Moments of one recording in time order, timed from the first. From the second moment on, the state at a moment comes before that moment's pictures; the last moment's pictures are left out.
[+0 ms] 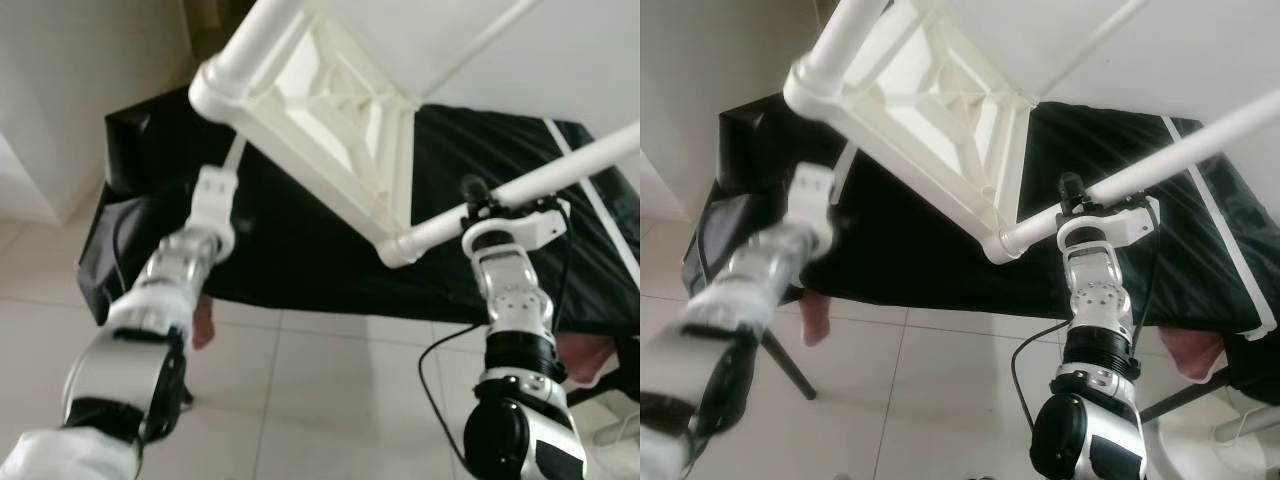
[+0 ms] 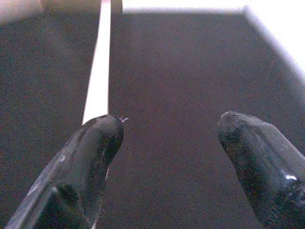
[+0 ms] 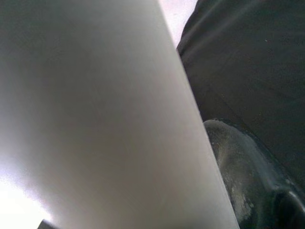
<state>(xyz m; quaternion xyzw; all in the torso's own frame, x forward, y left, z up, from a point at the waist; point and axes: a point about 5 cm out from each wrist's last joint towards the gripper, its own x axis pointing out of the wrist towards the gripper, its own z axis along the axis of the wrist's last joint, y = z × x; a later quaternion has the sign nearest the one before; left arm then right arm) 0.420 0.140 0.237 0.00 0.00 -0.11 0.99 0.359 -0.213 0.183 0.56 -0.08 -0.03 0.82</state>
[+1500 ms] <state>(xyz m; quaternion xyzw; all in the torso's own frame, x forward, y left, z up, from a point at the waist) 0.394 -0.004 0.355 -0.15 -0.14 -0.24 0.95 0.236 -0.232 0.194 0.42 -0.16 -0.17 0.88</state>
